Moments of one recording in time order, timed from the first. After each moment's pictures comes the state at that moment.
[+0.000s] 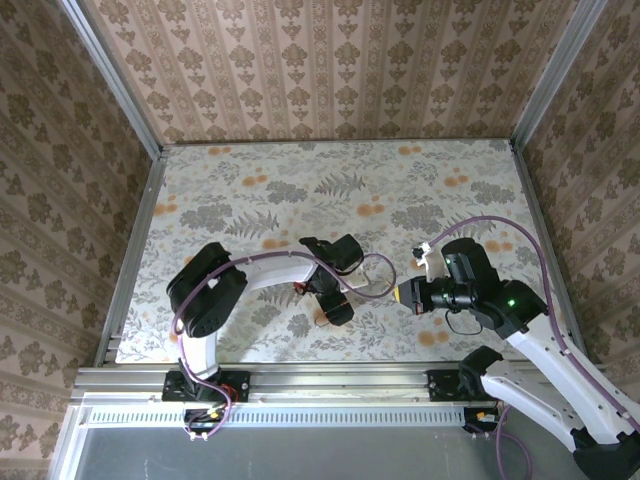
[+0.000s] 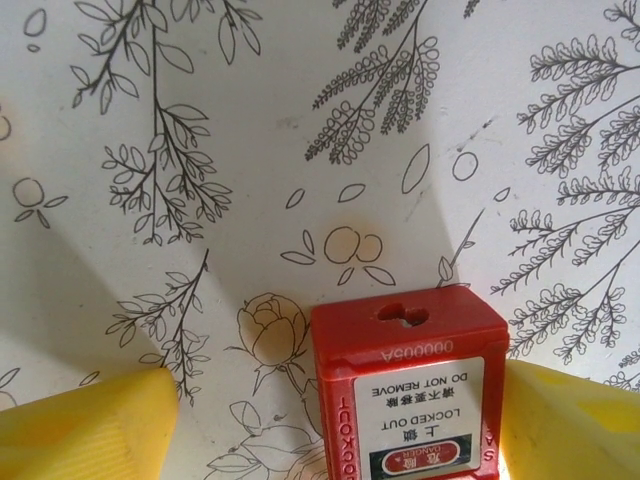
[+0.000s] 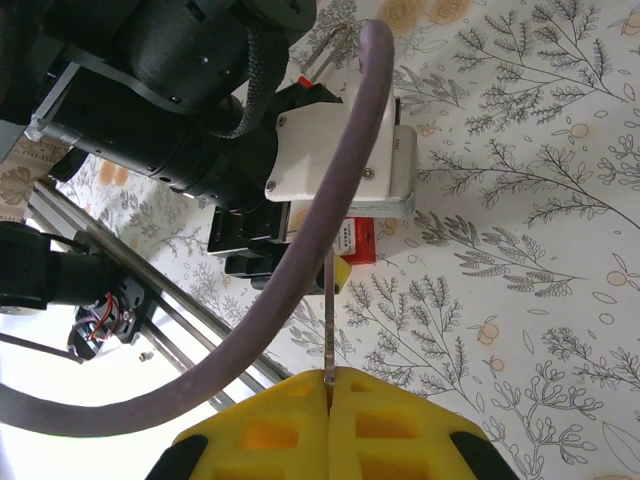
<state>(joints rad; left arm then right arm) -1.00 1.86 1.20 -0.75 0.17 0.18 0.52 0.73 0.78 -0.84 -0.37 0.42</state>
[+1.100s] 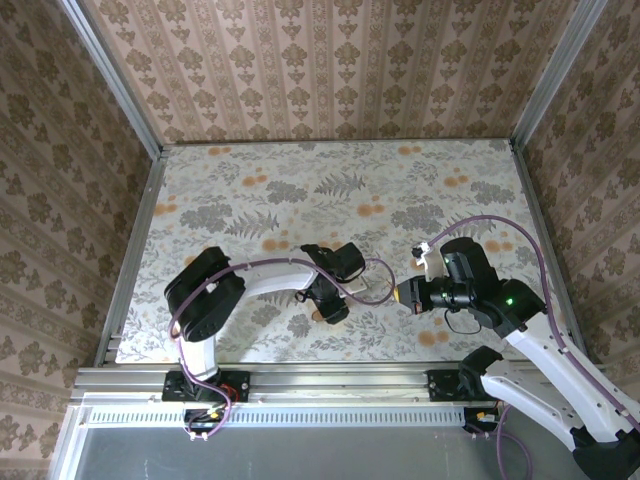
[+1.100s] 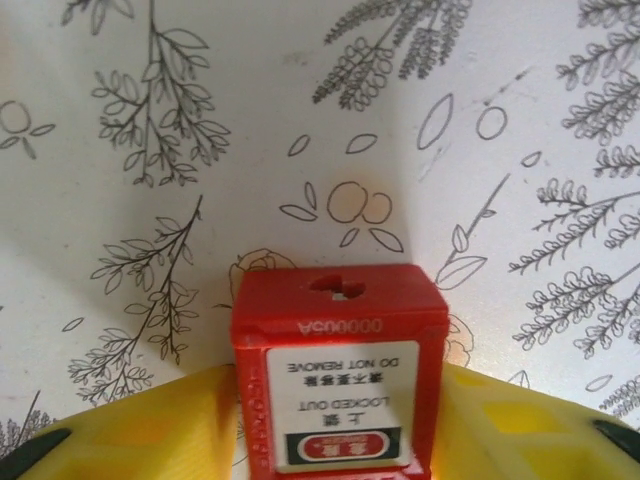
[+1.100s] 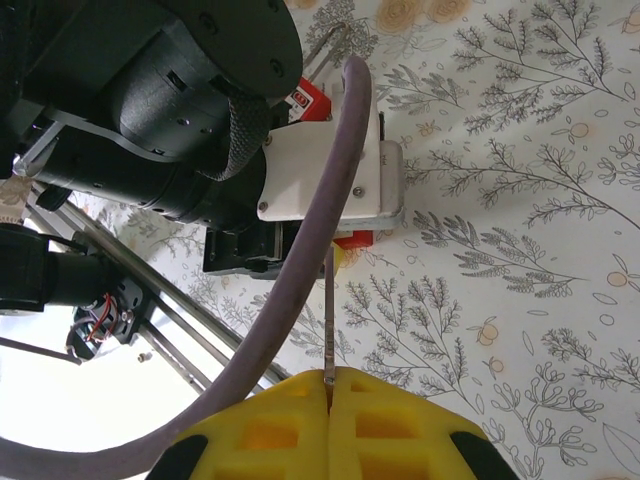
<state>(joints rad) -1.05 1.84 1.16 -0.75 0.08 0.10 0.52 0.73 0.77 -0.83 -0.36 0.42</state>
